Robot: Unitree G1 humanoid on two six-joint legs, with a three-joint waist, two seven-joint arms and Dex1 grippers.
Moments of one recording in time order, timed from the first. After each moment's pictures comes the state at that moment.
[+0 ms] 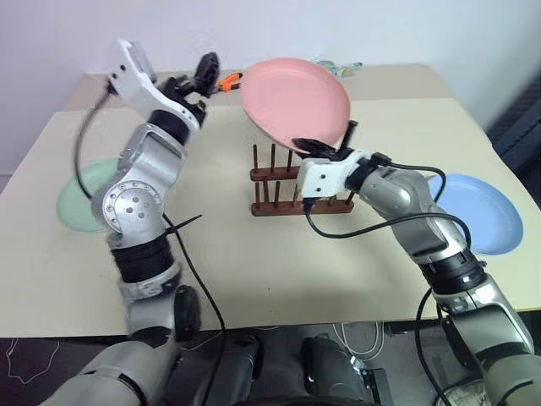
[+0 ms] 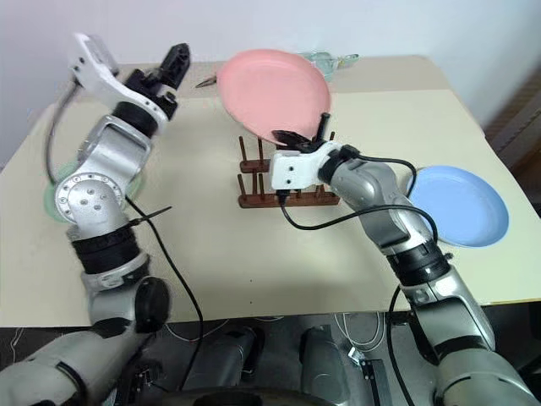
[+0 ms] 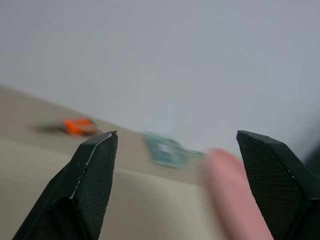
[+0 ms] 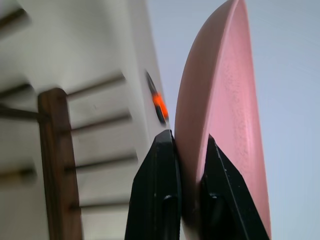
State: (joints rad) left arm -0.75 0.27 0.33 -0.23 -0.64 0.68 0.07; right arm -0.61 -0.57 0.20 -0.05 -0.41 -0.07 0.49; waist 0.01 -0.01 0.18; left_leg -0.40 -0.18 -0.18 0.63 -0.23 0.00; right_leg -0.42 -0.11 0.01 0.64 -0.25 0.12
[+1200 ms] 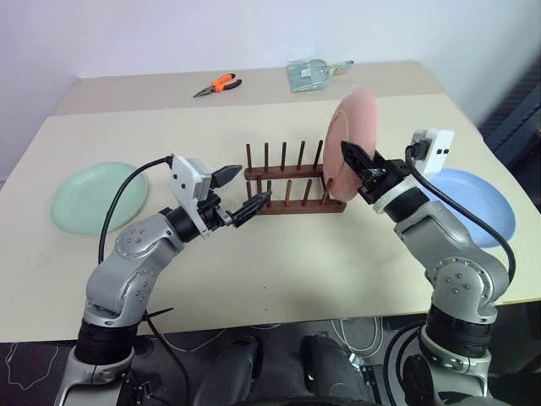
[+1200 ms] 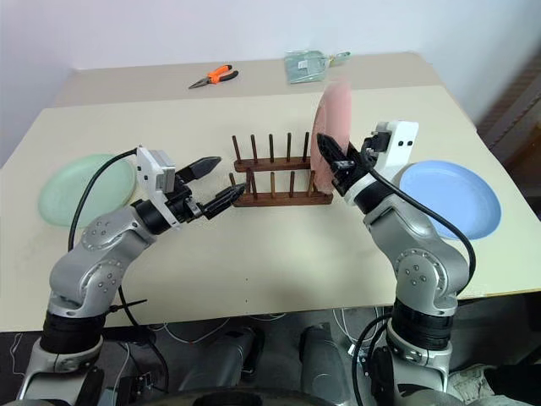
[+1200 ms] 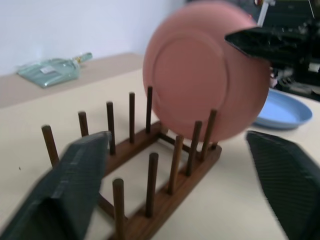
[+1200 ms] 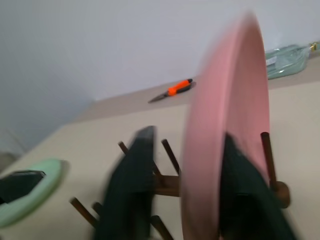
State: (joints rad) left arm -0.27 0.44 0.00 -0.41 -0.56 0.49 -0.58; right arm -0.39 -0.27 -0.25 -0.48 0.71 0.78 0.16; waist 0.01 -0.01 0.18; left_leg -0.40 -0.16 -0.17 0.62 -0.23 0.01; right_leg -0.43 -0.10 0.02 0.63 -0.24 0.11
